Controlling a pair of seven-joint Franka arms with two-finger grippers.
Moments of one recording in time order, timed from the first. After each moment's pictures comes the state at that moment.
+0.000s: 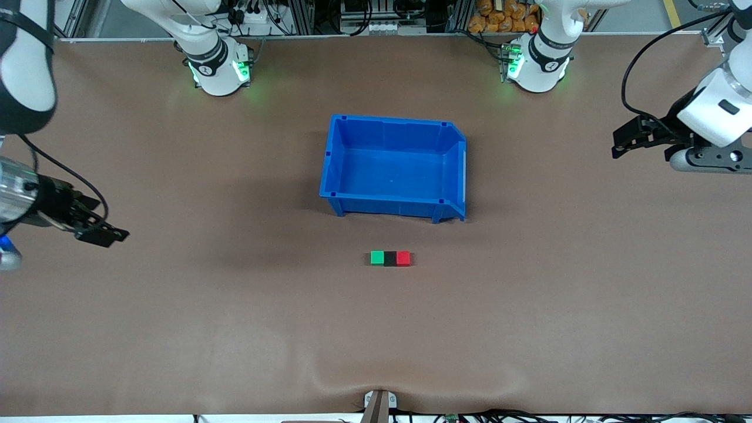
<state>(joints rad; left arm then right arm) -0.03 0.00 -0.10 -1.57 0.01 1.58 -0.06 -0.06 0.35 0.07 -1.23 0.06 1.49 0.66</state>
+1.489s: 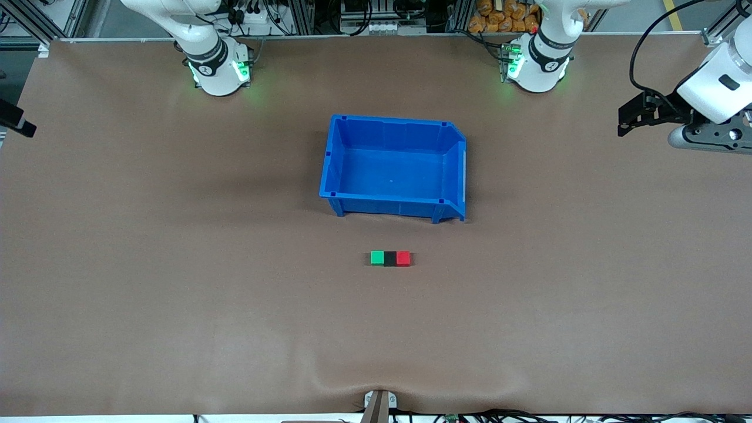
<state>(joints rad) -0.03 -0.04 -0.10 -1.57 0.05 1.48 0.02 -0.05 0.01 -0.09 -1.35 0.03 1.31 0.02</state>
